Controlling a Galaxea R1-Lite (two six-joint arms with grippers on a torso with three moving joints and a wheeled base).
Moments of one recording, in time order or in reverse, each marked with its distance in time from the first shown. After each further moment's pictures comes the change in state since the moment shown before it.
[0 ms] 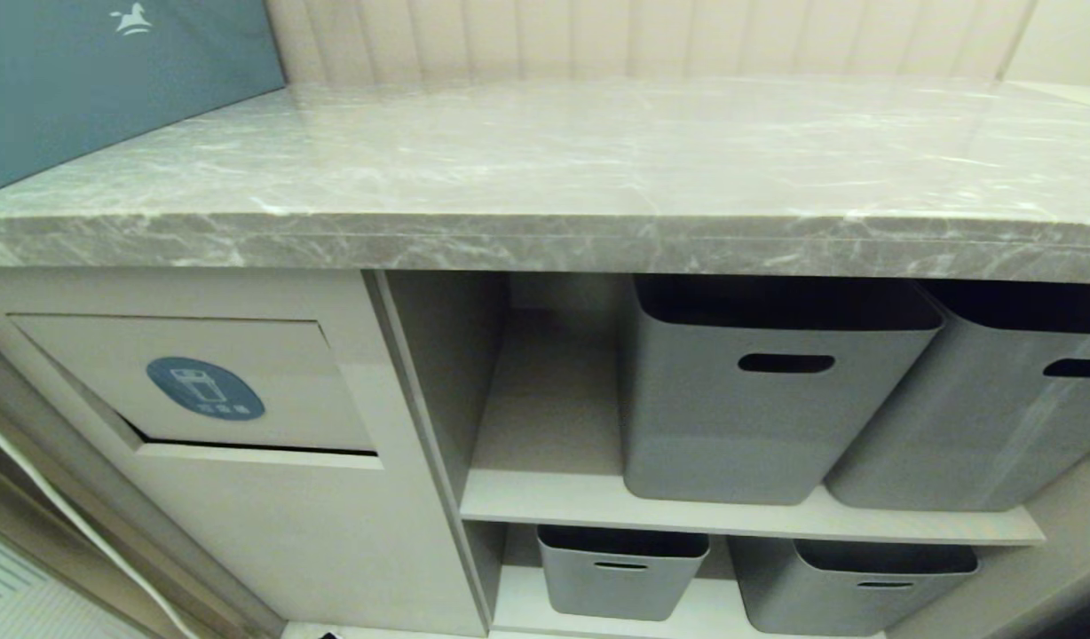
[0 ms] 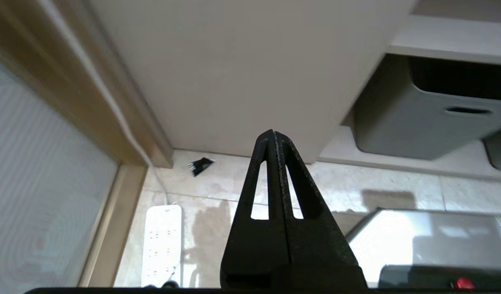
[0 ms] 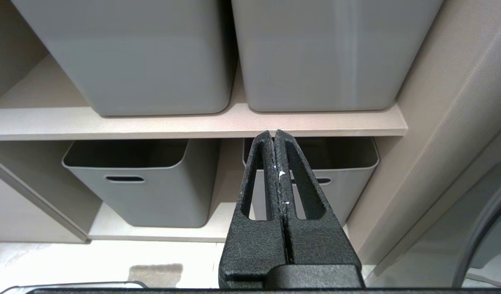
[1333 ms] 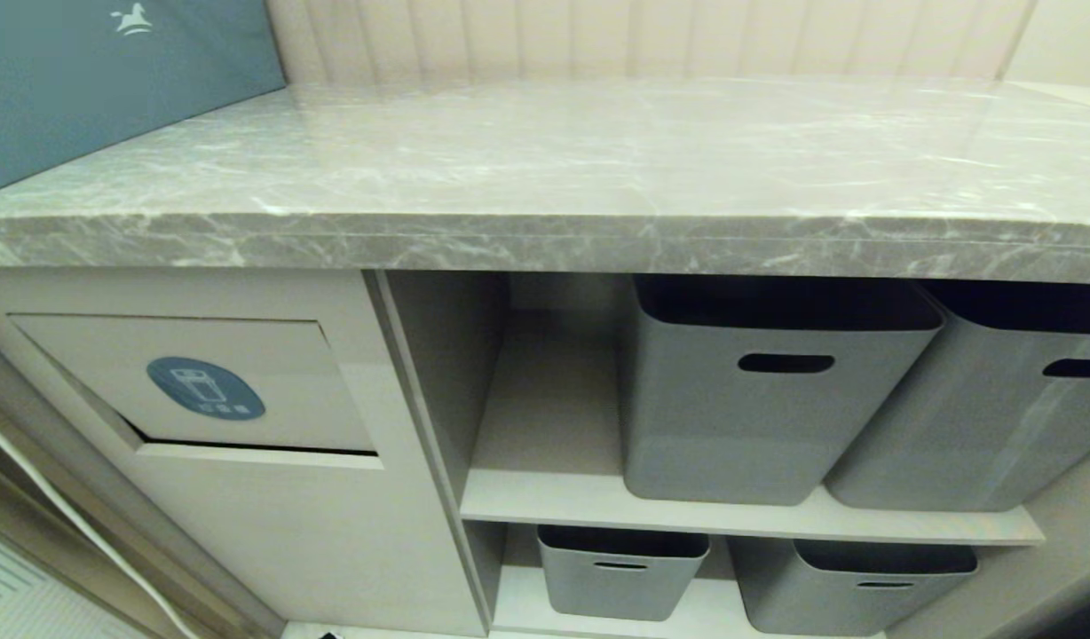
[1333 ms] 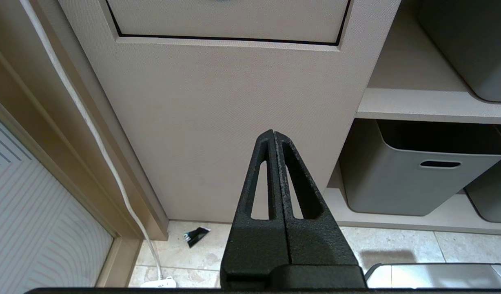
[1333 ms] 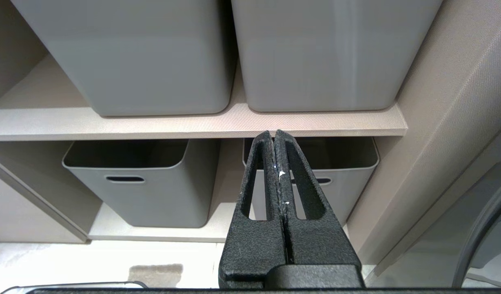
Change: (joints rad) left arm -0.071 -0.277 0.000 0.009 0.031 0.008; right arm 0.000 0.000 0.000 0.000 0.000 0.001
